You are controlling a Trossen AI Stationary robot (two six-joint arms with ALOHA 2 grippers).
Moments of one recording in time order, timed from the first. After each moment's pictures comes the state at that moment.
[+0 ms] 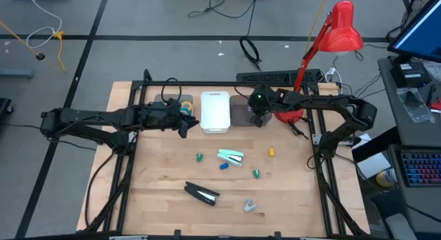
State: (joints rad) left arm 0.11 1.00 0.71 -0.13 -0.14 -0.69; right arm -0.50 1.54 0.92 -0.35 0.05 -0.17
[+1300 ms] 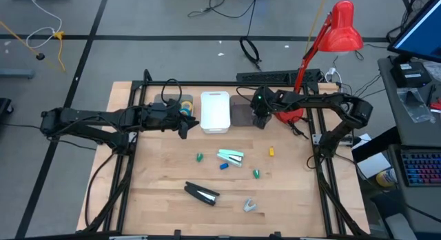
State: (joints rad) left arm 0.10 1.01 0.71 -0.13 -0.16 -0.68; right arm -0.54 1.60 0.86 -0.33 0.00 -0.17
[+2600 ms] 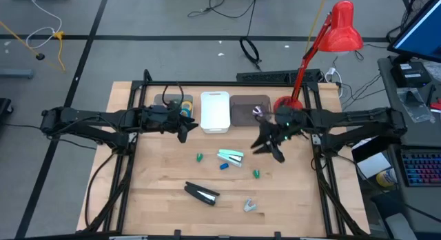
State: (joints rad) left arm 0.06 1.01 0.71 -0.16 -0.19 -0.58; right arm -0.02 1.11 0.87 -0.31 -0.41 0.18
